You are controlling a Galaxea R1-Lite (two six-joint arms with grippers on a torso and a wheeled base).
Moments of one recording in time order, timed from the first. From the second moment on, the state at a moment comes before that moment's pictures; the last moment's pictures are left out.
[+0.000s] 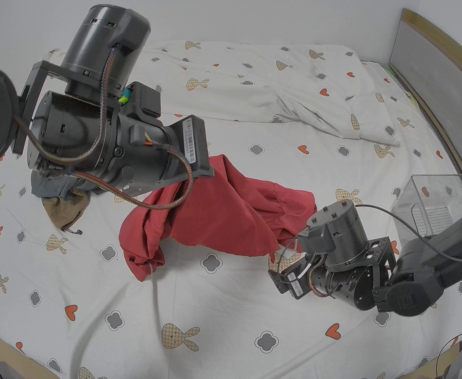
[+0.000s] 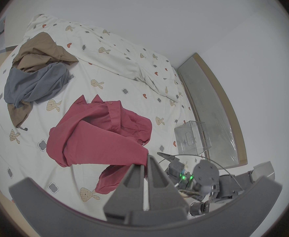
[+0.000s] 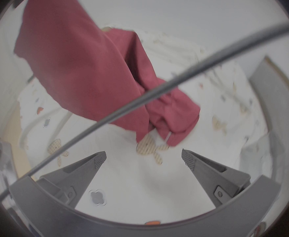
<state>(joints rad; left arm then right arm) -0.70 1.70 -1.58 0.48 -0.01 -0.58 0.80 1.87 -0.86 -0.32 -0.42 0.03</state>
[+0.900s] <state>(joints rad) -0.74 1.69 -1.54 0.48 -0.01 -0.59 0.83 2.06 -0.85 -0.75 -0.56 -0.19</state>
